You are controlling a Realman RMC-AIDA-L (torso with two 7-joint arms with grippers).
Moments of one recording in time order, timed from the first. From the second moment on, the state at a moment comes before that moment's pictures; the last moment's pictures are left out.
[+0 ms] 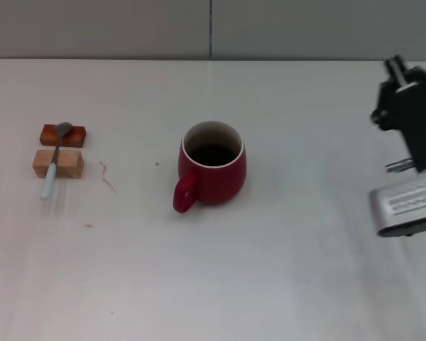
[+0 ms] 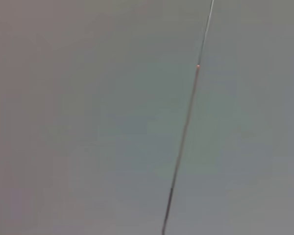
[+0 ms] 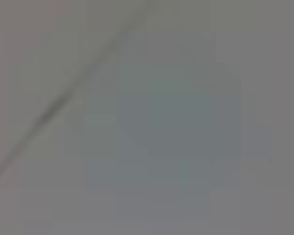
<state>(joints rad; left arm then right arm) -0.31 -2.06 0.33 0.11 0.94 1.42 -0.54 0.41 2.09 0.39 0.51 -1.73 -1.30 -0.91</state>
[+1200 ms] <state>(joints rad) -0.25 -2.07 0.43 -0.05 0.95 1.63 -0.43 0.42 2.07 0.57 0.00 -1.78 -1.53 0.11</state>
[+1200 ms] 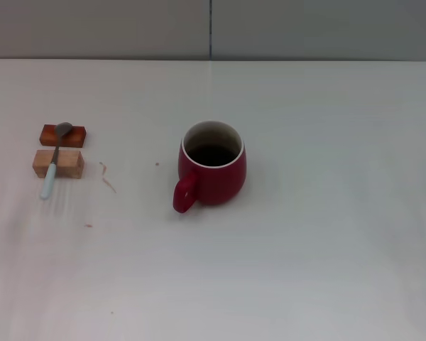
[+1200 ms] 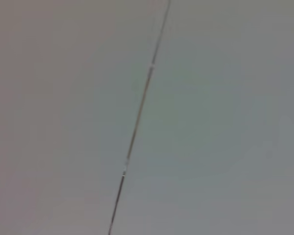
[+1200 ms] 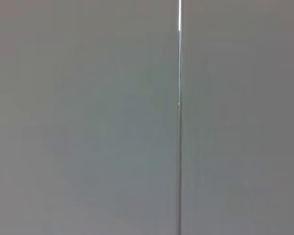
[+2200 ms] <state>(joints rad) -0.25 -2.06 0.46 -0.59 0.96 1.68 0.16 0.57 2.04 0.57 -0.10 -1.78 -1.33 0.10</state>
